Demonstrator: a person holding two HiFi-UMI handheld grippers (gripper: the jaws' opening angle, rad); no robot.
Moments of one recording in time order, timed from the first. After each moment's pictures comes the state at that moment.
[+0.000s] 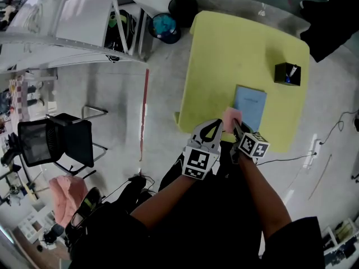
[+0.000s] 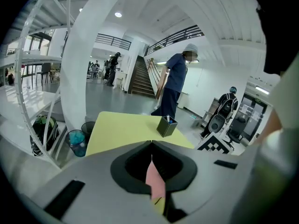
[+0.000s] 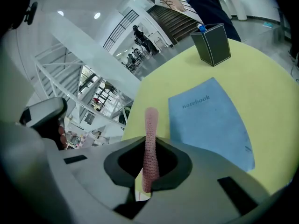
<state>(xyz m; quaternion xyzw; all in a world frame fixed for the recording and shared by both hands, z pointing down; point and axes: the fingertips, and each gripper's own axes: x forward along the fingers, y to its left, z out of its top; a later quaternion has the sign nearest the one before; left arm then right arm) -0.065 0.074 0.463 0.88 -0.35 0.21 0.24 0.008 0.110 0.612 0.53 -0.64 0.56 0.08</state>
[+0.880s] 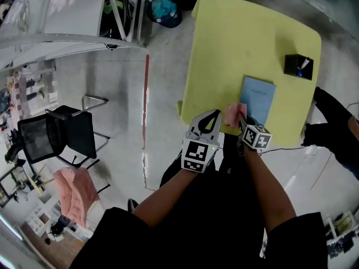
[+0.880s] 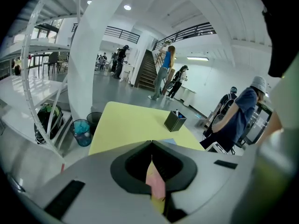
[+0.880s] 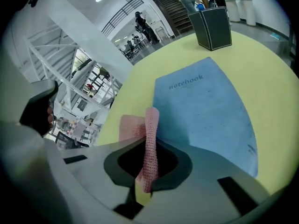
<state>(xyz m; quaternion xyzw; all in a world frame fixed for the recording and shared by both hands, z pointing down) -0.089 0.058 0.504 0.85 -0.37 0.23 0.29 0.010 0.128 0.686 0.51 -0.63 0.56 0.17</state>
